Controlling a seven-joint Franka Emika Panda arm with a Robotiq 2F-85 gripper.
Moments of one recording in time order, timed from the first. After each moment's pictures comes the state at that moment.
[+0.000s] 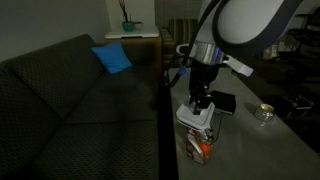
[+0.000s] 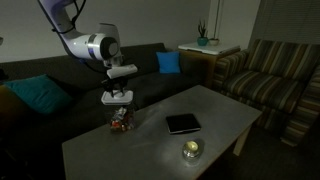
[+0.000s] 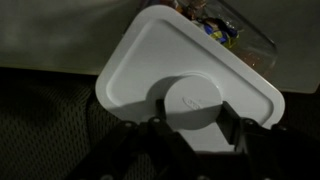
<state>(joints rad) 0.17 1.06 0.28 -1.59 -0.34 2.65 -0.89</state>
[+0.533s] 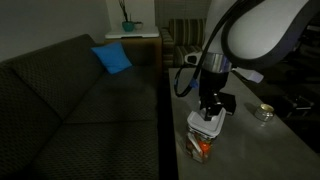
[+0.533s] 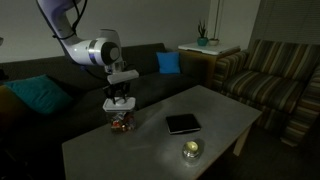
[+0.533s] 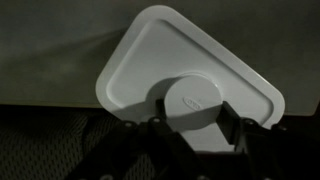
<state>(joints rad) 0.20 1.06 0.22 -1.62 -0.35 2.65 -0.84</state>
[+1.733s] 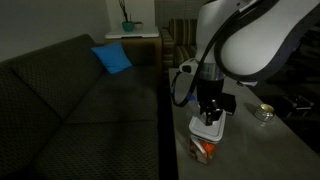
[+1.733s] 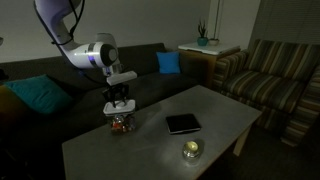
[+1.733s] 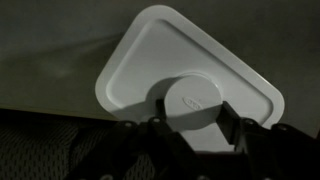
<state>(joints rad) 0.28 1.10 0.16 -1.57 -0.41 2.60 -0.82</state>
